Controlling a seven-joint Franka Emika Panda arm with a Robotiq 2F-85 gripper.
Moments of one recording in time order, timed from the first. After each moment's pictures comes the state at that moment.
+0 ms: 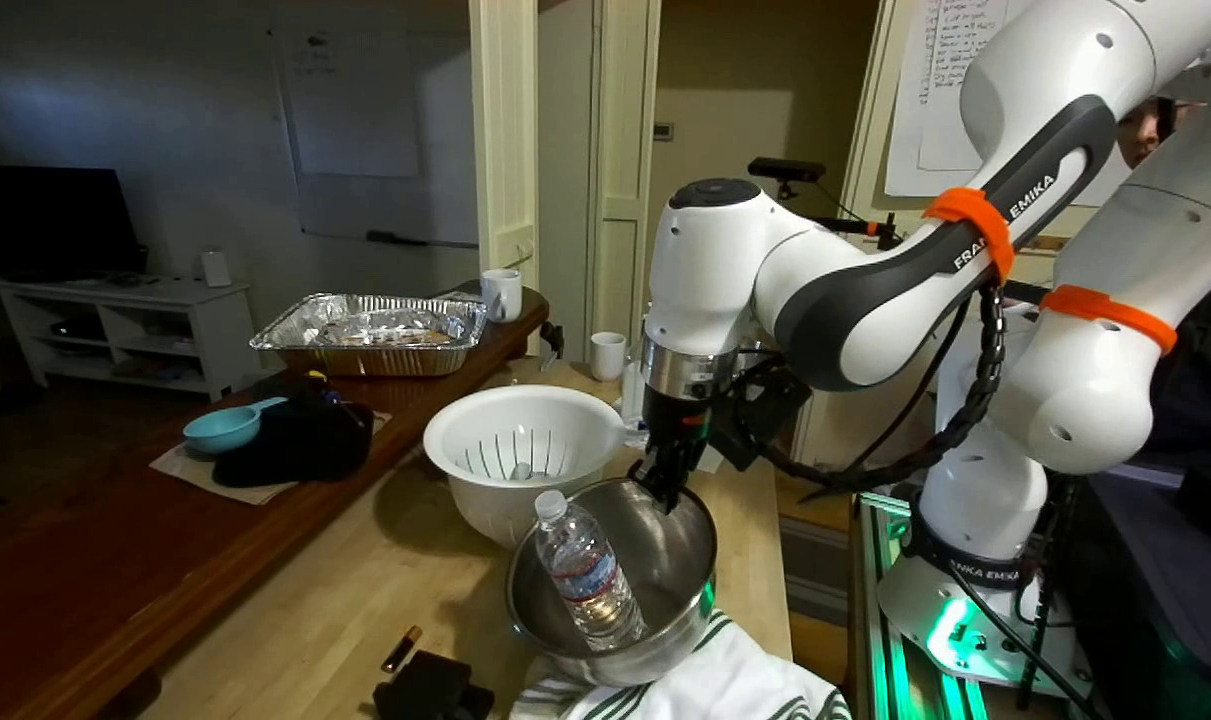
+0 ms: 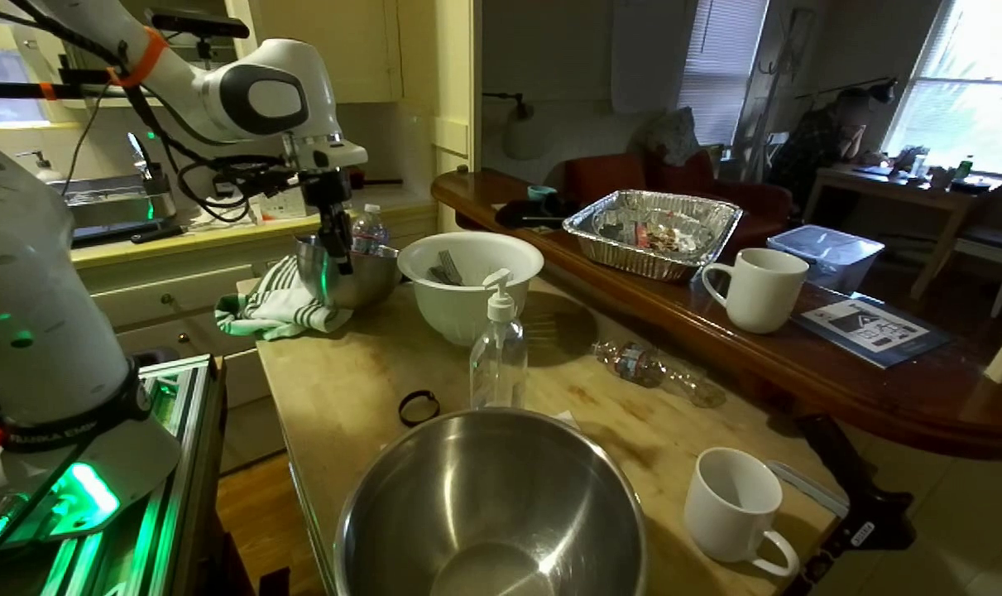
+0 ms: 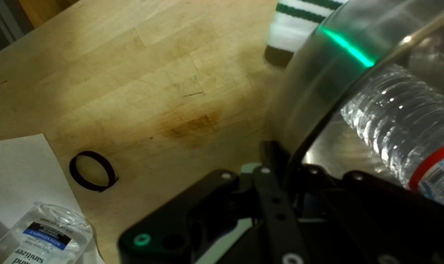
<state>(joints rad) 0.22 -0.44 0.33 -2.76 -0.07 2.35 0.84</state>
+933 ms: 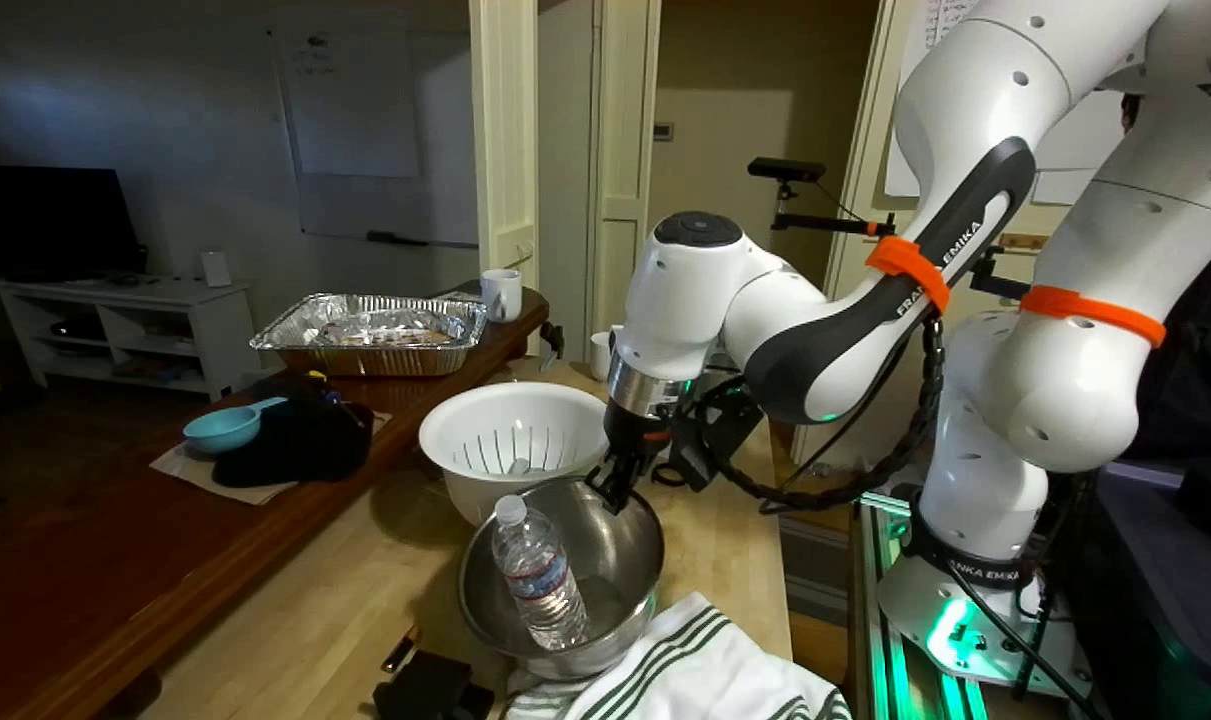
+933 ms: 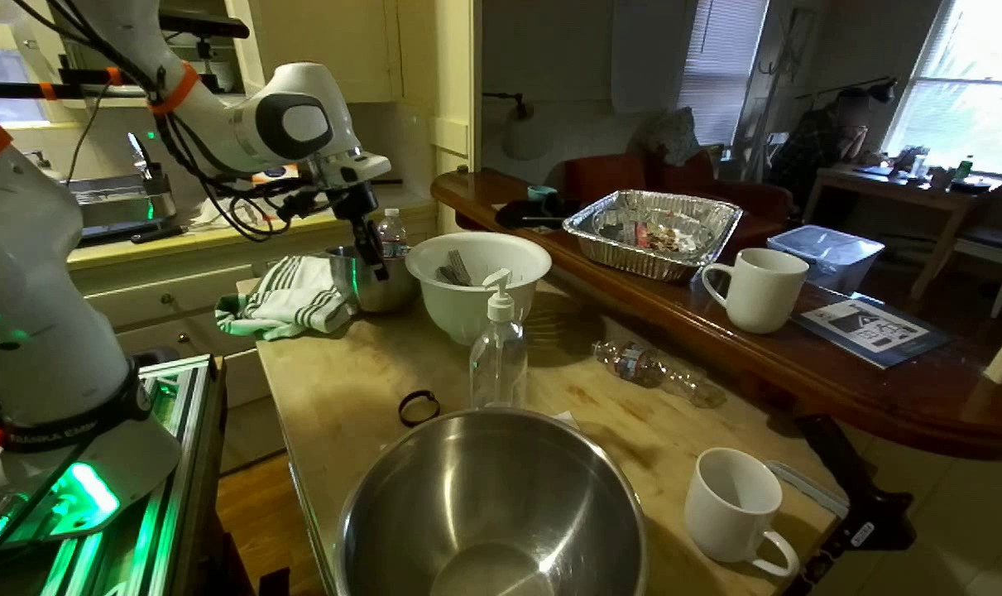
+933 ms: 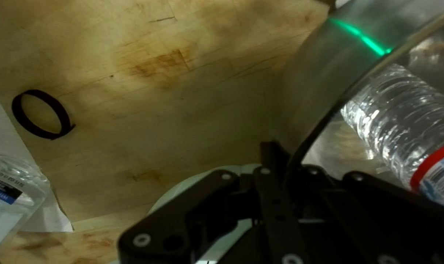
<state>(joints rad) 0.09 -0.29 0.39 -2.73 -0.28 2.61 0.90</state>
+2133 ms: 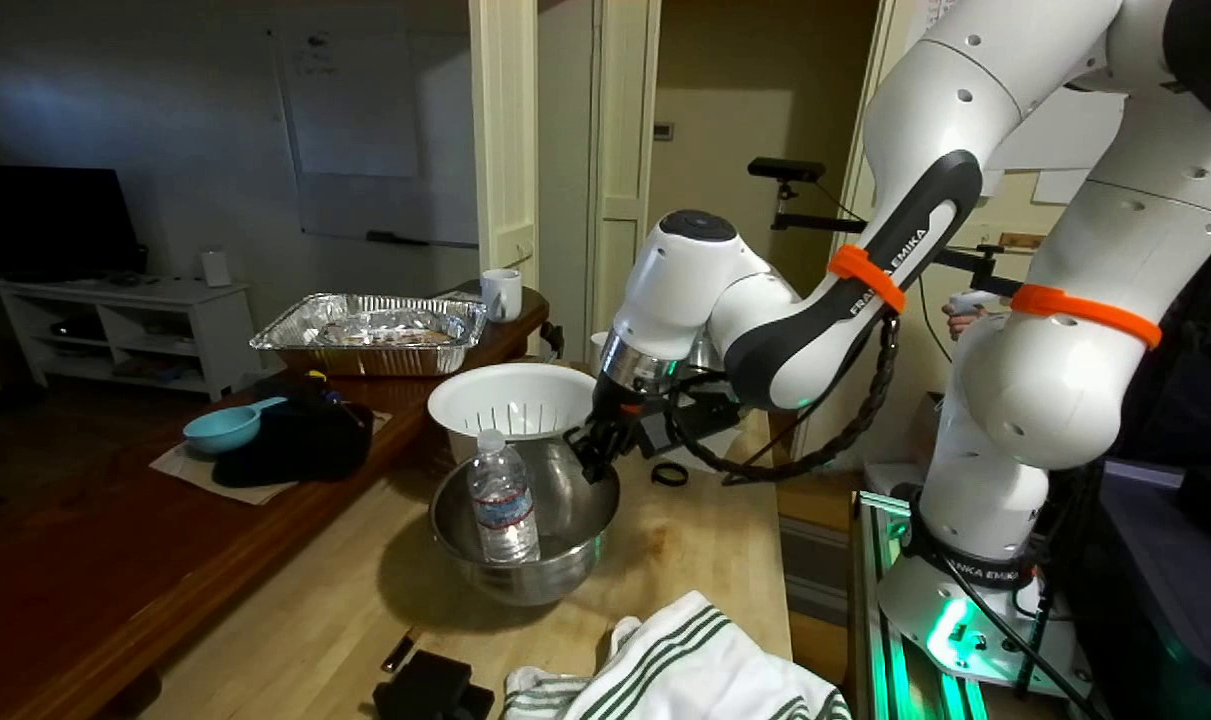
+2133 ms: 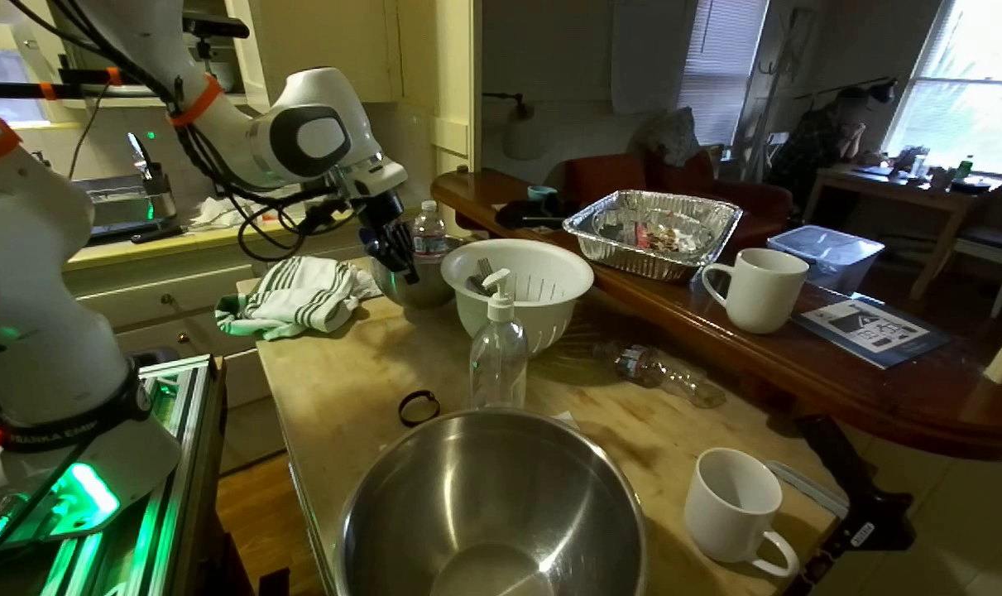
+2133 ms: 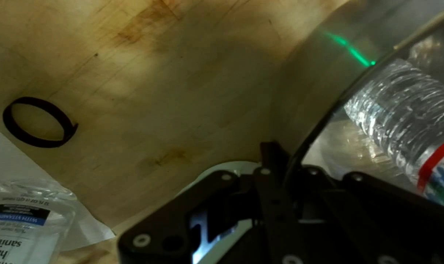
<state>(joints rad) -0.05 -0.26 0.36 -2.75 -0.34 2.80 1.10</state>
